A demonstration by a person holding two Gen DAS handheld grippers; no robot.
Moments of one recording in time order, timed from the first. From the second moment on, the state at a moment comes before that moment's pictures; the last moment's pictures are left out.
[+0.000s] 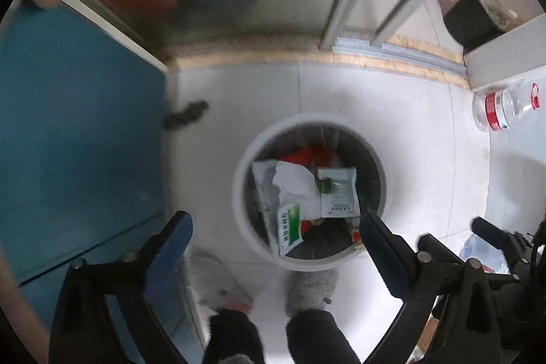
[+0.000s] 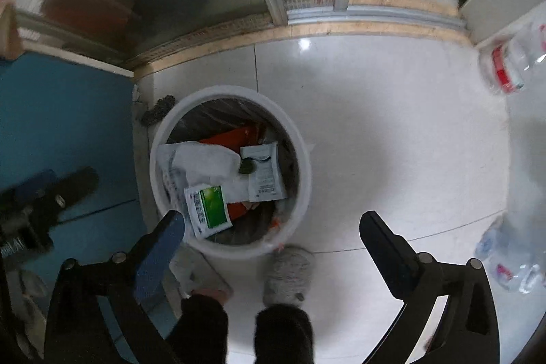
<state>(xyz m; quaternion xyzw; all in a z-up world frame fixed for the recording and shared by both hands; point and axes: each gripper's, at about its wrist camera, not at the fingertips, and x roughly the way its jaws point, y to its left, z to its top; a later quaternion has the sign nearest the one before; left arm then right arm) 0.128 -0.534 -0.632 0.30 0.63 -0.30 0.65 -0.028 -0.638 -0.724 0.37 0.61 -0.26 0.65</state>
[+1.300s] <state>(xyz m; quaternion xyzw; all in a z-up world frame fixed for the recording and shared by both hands) -0.023 -0.242 -0.079 0.15 0.47 -0.44 0.75 -0.237 -0.349 -0.079 0.30 0.42 -0.27 0.81</state>
